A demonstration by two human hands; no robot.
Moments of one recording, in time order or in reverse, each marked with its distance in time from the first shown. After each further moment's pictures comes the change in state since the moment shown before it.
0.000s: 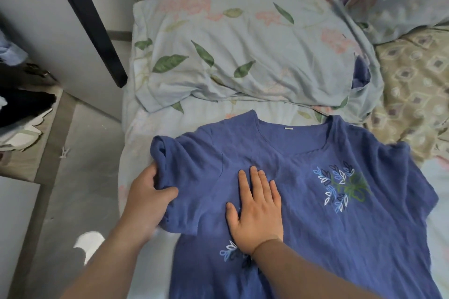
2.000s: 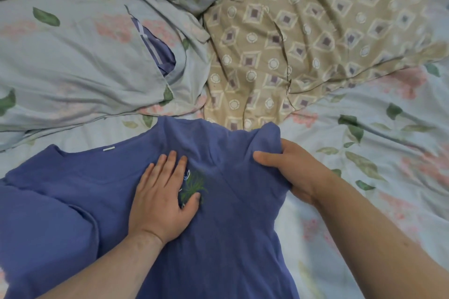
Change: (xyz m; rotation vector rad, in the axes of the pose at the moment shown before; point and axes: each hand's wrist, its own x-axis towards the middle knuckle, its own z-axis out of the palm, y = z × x) left_hand -0.024 0.029 0.350 1.344 -0.179 0.807; right_hand 0.003 0.382 -0.136 1.478 -0.199 0.456
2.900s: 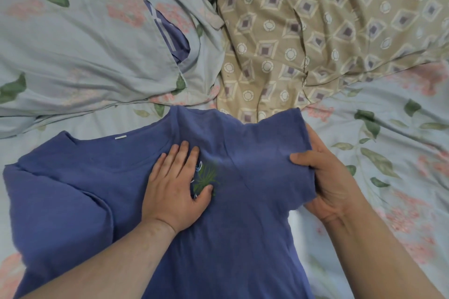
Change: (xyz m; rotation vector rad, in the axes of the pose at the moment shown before) left_hand 0.003 -0.003 0.008 -0.043 0.034 0.007; right_hand -0.024 0.009 0.017 0.634 -0.087 -0.256
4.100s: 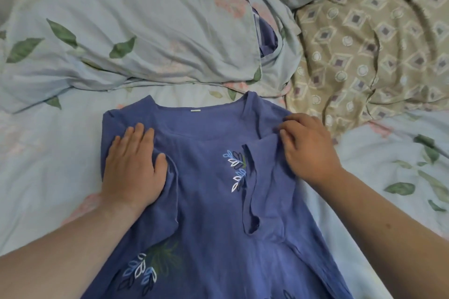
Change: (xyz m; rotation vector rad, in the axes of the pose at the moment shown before) left_hand -0.066 -0.153 -0.027 -0.011 0.116 -0.421; right_hand 0.061 0.068 0.077 -1.939 0.114 -0.577
